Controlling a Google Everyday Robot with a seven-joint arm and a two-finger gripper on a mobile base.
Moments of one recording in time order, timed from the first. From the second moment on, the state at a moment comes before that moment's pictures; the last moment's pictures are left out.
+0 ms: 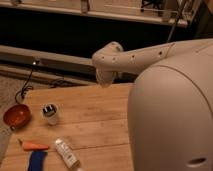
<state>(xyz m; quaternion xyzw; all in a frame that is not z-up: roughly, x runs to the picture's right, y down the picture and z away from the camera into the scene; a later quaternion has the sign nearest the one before) 0.019 -0.019 0.788 -0.10 -0.18 -0.79 0.57</state>
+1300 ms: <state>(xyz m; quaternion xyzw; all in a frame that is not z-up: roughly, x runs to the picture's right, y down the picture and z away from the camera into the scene) -0.125 0.130 0.641 -0.06 -0.24 -0.87 0.43</state>
